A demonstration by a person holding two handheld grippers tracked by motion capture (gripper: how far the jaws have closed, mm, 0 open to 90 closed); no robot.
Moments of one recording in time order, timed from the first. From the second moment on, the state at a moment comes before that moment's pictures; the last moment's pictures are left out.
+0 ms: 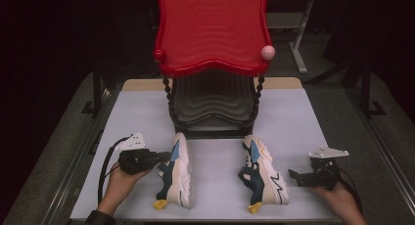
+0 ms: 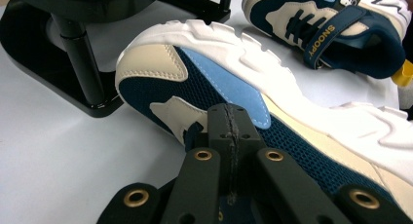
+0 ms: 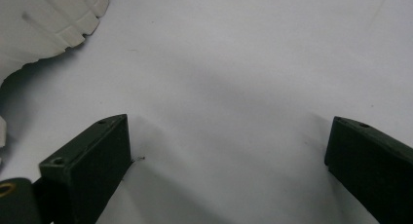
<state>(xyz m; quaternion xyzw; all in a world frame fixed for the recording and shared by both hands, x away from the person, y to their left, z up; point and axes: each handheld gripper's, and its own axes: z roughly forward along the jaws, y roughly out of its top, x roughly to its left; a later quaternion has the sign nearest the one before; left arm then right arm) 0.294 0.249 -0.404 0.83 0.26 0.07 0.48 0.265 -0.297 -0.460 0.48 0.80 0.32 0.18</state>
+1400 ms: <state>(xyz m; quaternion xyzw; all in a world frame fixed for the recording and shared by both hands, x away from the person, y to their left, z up) 0.323 0.143 -0.384 0.88 0.17 0.04 0.44 0.265 -0.297 -0.460 0.48 0.80 0.33 0.18</state>
